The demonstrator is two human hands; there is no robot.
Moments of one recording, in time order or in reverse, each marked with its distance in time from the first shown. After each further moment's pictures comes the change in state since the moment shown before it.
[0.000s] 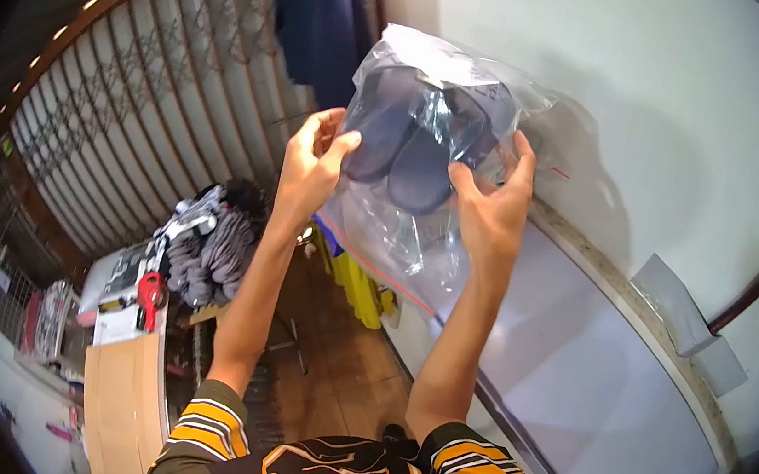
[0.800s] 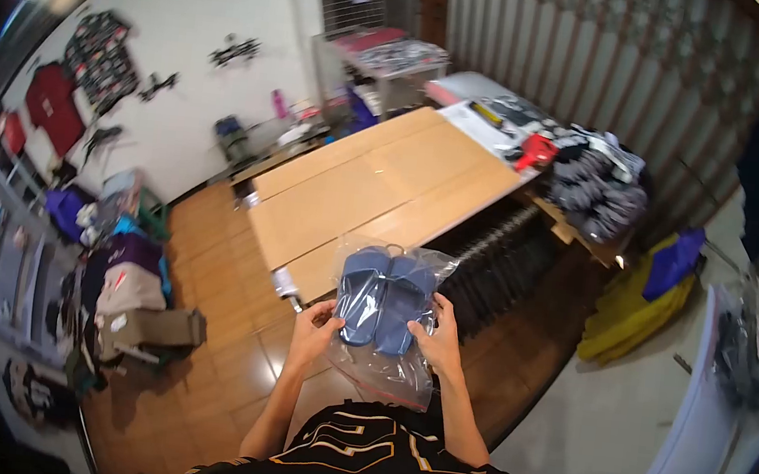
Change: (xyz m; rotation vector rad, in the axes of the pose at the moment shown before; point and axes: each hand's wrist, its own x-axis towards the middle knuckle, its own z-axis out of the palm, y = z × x) left_hand -0.723 0.196 -0.258 0.308 1.290 -0.769; right_hand -0.610 0.031 0.053 0.316 -1.684 0.654
